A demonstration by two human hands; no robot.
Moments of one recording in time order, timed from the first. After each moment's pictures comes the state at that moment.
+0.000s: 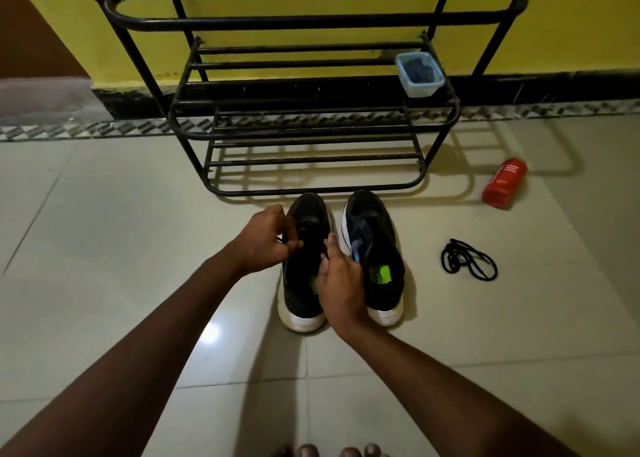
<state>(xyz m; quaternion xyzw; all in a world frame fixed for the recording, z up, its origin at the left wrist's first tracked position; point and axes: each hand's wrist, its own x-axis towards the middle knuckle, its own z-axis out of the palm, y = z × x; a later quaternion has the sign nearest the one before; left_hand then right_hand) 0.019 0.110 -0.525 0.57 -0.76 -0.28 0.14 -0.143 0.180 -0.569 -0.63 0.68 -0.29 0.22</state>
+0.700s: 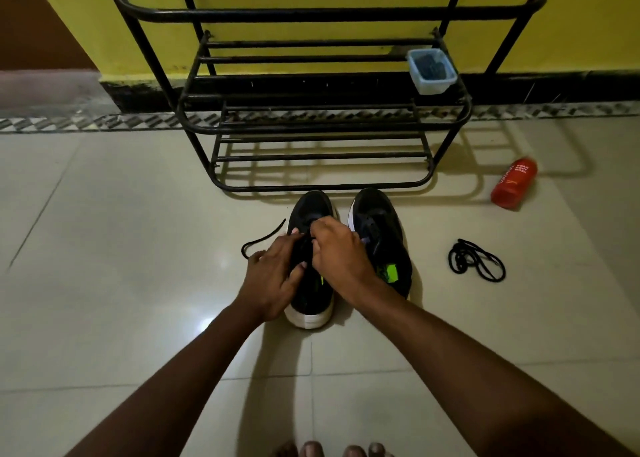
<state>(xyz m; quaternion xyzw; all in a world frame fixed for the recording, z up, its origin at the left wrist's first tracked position) 0.015 0.175 -0.578 0.60 -0.74 -0.26 0.18 -0.143 0.142 -0.528 -0.78 0.59 -0.15 0.17</state>
